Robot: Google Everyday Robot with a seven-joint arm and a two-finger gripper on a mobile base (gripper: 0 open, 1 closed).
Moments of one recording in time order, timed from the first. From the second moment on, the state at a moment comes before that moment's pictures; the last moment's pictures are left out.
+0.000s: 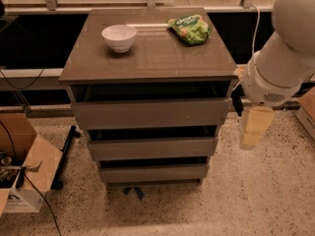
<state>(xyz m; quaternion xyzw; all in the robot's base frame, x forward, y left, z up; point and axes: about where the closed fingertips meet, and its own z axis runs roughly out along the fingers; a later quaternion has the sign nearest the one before) 0.480 -0.207 0.886 -0.65 0.74 -0.10 0.14</state>
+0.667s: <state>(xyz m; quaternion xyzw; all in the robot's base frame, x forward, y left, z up) 0.525 -0.191 0.816 -0.67 0.72 -0.04 0.15</state>
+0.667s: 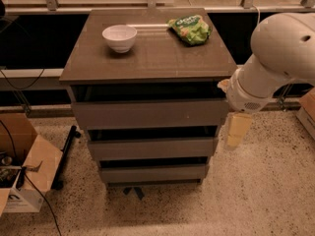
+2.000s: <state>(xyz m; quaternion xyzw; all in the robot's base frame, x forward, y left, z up) 0.549 -0.175 0.697 -0.65 0.74 -0.01 0.17</state>
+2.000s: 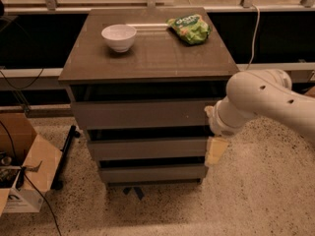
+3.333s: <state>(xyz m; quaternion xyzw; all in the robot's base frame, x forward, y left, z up) 0.577 -0.159 0.568 -0.61 0.76 0.09 0.22</state>
